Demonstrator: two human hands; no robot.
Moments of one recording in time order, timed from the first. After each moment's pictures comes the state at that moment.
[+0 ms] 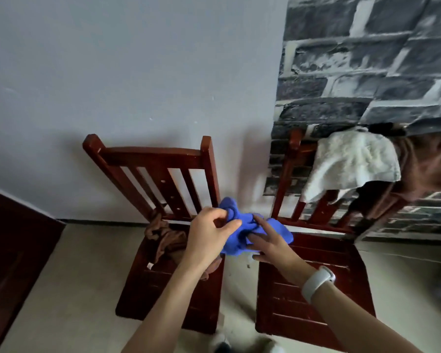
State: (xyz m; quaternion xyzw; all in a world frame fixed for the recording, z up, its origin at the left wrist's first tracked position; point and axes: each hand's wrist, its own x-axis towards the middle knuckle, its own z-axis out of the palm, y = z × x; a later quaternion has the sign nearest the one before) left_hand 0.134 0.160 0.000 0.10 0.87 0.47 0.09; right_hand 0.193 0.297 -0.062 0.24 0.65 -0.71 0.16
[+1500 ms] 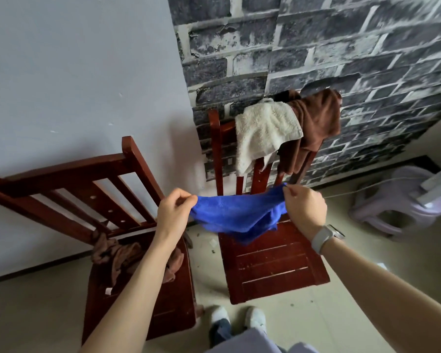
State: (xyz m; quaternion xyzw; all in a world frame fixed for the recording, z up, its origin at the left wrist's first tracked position) left_hand 0.121 0.202 -0.024 0.15 0.80 0.55 0.18; right_hand 0.273 0.404 -0.044 0.51 0.81 -0.25 -0.14
